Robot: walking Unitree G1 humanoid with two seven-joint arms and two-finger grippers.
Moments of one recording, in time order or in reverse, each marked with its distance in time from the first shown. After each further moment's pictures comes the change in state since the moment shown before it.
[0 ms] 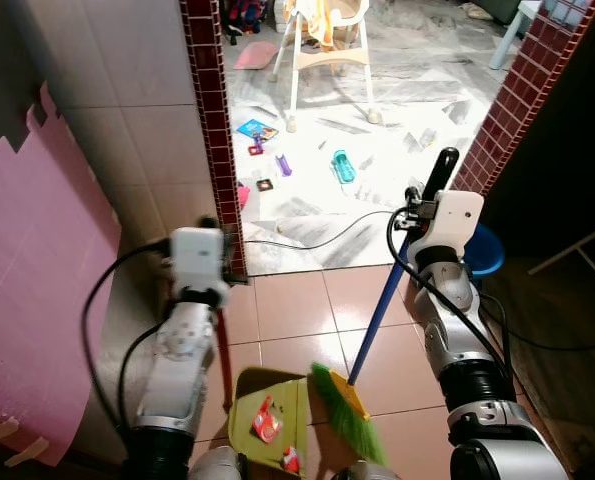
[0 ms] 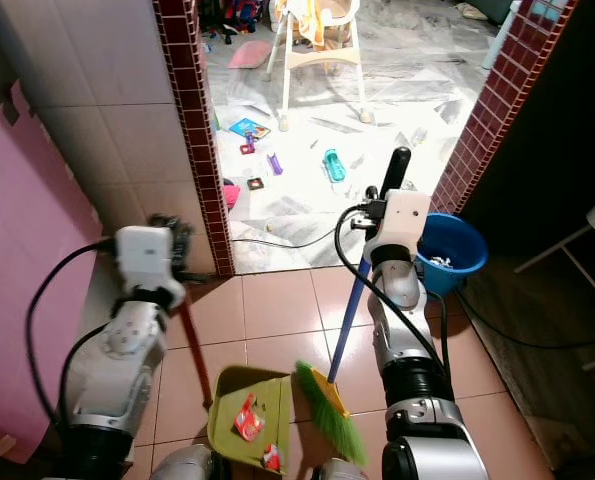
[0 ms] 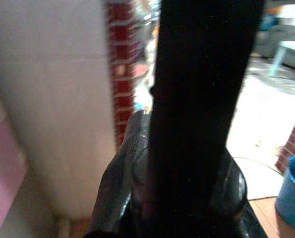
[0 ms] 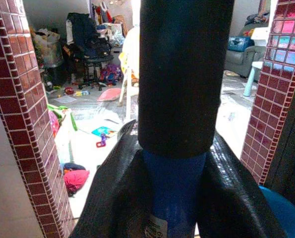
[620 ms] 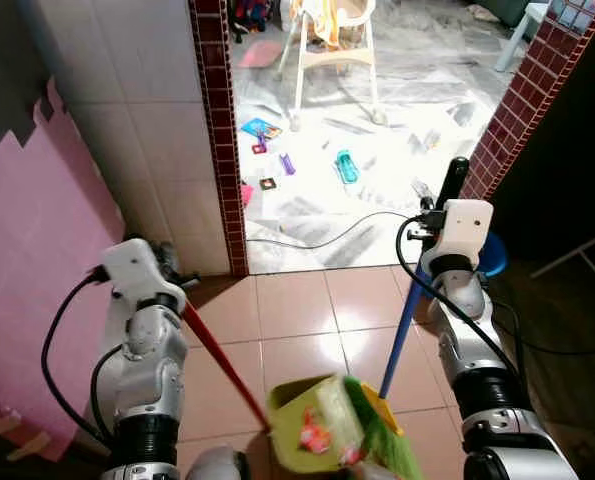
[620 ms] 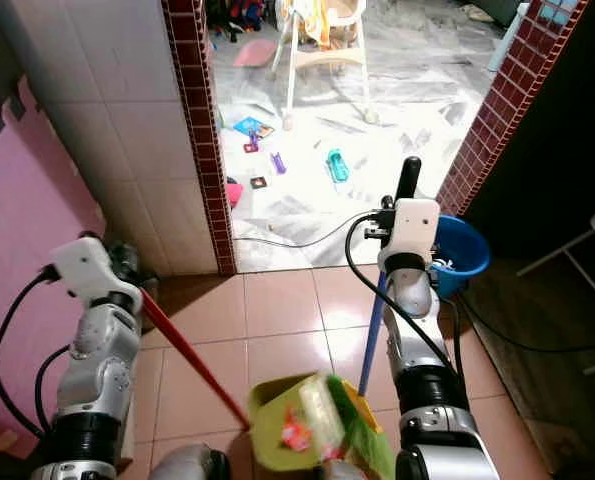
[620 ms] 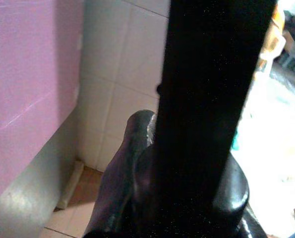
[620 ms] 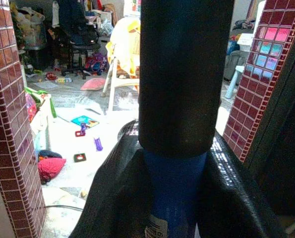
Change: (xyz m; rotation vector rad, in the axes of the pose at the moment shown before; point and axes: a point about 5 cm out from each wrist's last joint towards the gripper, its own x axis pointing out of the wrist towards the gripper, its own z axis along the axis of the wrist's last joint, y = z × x) left arm 0.005 0.051 -0.017 -0.298 0.068 0.305; right arm -0.006 -0.019 -0.006 -0.104 0.021 -0.052
